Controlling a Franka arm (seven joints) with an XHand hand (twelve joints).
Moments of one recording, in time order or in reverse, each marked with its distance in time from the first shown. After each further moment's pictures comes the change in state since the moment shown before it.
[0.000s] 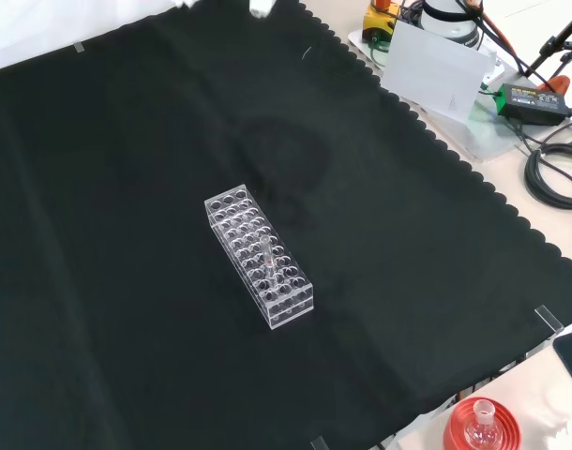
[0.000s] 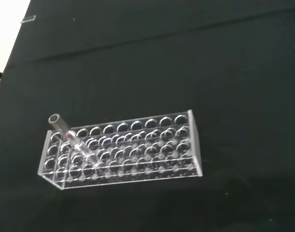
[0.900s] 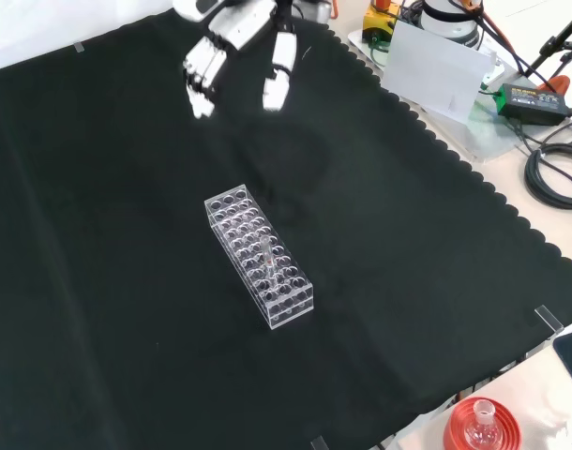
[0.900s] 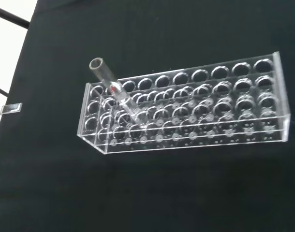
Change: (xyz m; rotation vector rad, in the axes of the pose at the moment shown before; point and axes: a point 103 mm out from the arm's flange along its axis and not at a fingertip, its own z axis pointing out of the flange) arm 0.057 0.063 0.093 0.119 0.060 -0.073
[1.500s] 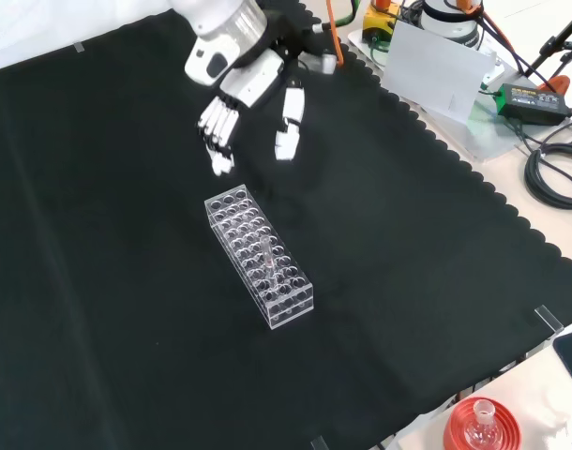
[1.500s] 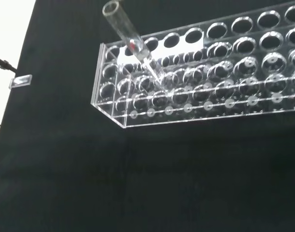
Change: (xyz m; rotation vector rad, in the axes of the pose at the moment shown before) arm 0.014 0.035 0.063 0.058 0.047 -0.035
